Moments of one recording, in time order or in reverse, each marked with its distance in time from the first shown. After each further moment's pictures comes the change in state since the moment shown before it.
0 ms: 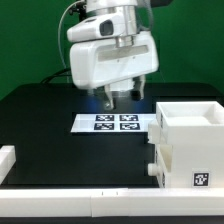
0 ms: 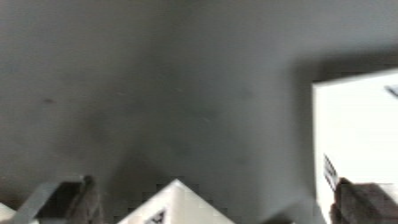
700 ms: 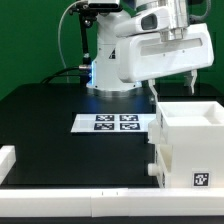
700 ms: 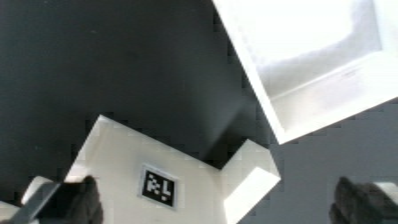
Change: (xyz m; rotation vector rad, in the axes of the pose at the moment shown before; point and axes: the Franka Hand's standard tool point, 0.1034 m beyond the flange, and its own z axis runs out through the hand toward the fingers) arm 0.048 -0.036 0.001 0.011 0.034 0.207
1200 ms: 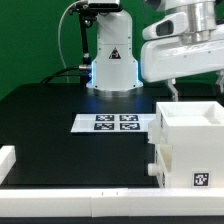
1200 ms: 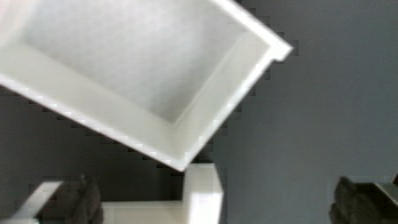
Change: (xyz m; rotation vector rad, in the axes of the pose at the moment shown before) arm -0.013 -0.054 0.011 0.012 0.009 0.400
